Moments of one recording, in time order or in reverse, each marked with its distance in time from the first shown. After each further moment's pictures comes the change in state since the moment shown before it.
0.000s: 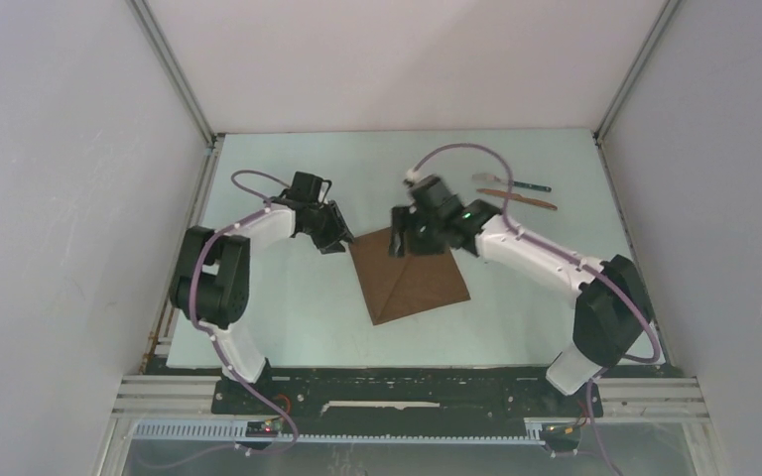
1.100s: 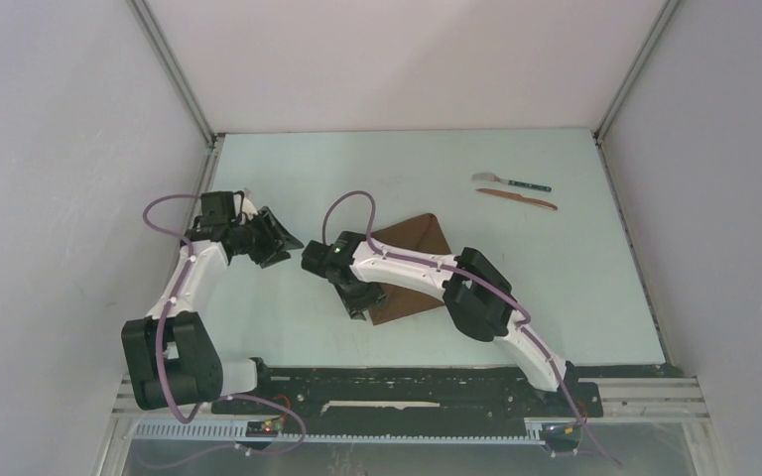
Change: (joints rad) left arm 0.412 -0.510 -0.238 -0.174 0.223 0.234; right arm 0.464 0.692 0.716 -0.723 0.304 0.065
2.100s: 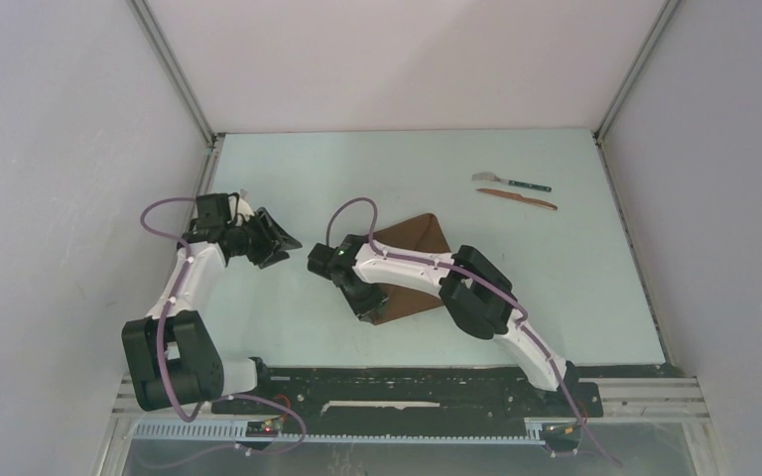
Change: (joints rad) left arm 0.033 0.000 -0.016 0.020 0.045 0.001; right arm -0.018 0.024 -0.061 0.048 -0.048 -0.039
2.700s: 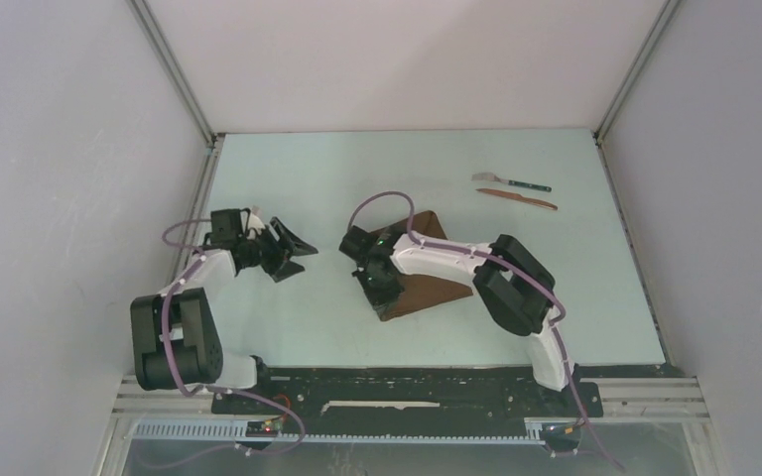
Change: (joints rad) left arm -0.009 0.077 -0.104 0.161 0.126 -0.095; right arm -0.088 -0.218 -0.335 0.304 -0.173 -0.109
